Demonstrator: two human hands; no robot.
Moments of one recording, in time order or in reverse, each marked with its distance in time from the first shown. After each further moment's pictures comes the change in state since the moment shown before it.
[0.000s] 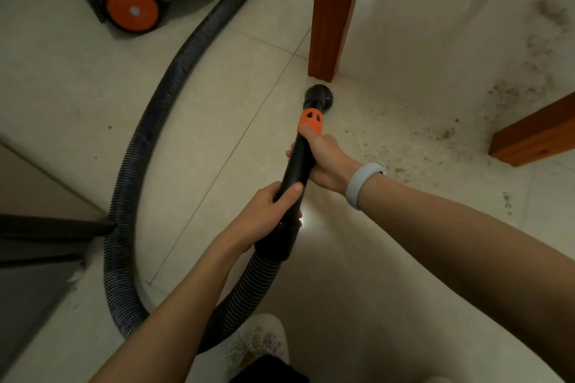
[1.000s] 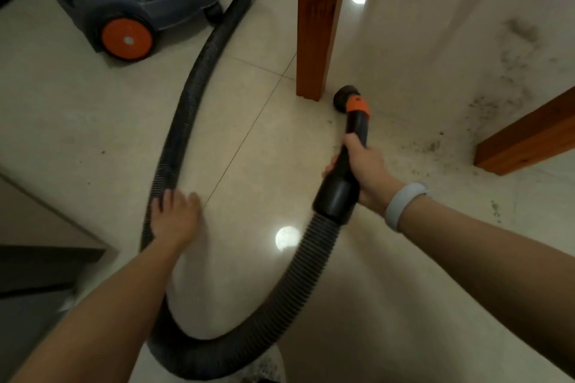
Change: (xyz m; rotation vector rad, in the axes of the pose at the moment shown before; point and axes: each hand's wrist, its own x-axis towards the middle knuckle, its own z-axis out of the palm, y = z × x) left_hand 0.048 -0.078 -0.116 1.430 0.260 -0.392; right_hand -0.031 -0.032 -0.052 0.048 0.177 -0.165
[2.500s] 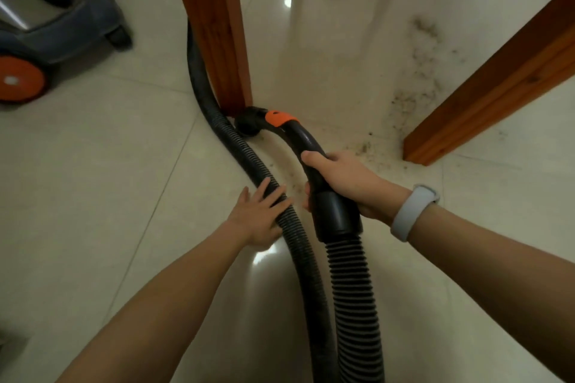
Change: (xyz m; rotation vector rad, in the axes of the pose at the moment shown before) left_hand -0.007 0.215 -0.076 0.155 0.042 0.895; right_hand -0.026 -0.066 -0.069 -0.613 -0.145 -0.009
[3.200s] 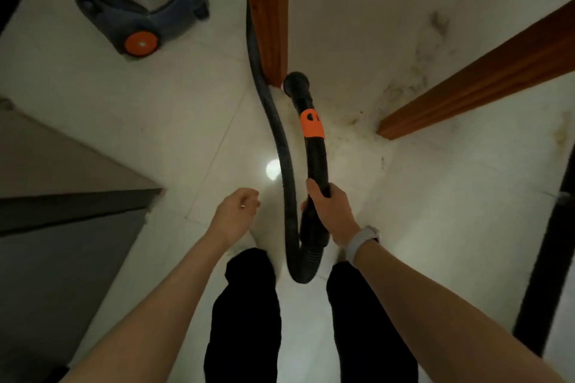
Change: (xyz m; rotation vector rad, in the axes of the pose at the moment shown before) left_hand -0.331 0.119 -0.217 -1.386 0.205 -0.751; right_hand -0.251 -0.101 0.006 0.050 0.085 0.223
